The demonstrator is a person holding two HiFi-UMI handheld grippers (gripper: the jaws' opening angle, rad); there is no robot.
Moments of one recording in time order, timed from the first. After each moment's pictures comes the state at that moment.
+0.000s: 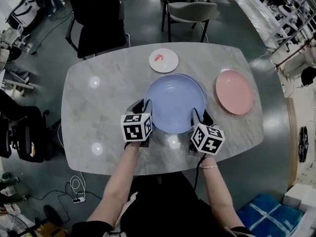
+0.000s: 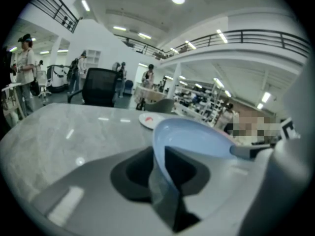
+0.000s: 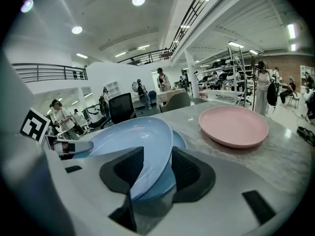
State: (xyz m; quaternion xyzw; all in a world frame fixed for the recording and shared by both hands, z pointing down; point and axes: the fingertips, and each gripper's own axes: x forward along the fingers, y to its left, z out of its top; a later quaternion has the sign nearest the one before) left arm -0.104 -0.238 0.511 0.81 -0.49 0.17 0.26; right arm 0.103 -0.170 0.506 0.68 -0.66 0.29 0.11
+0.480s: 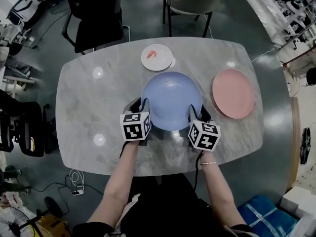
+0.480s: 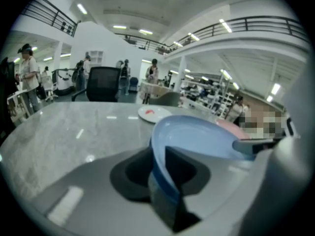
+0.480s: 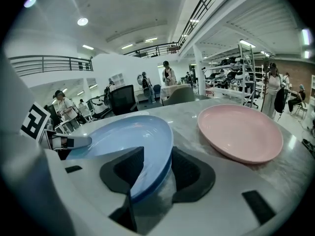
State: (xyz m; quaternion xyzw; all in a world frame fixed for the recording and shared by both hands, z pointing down) left arm -0.072 -0.255 0.544 0.79 -0.52 0.21 0.26; right arm 0.138 -0.203 0.540 0.65 -0.69 0.28 0.16
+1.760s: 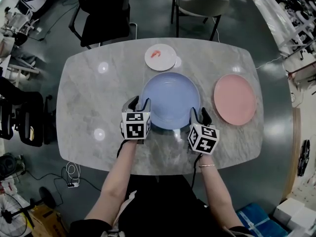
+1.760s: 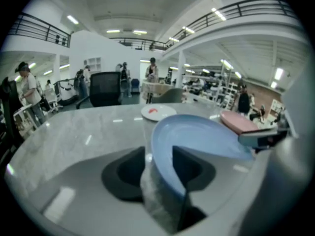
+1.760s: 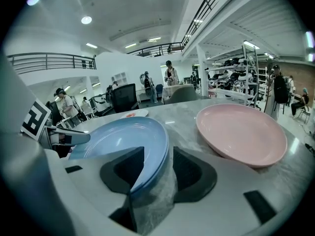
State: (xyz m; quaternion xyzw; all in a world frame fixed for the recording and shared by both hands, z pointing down) left arm -0.073 -0.255 0.550 0.77 -0.54 0.26 0.22; right arm 0.151 -0.205 0.553 0.64 -0.70 0.27 0.17
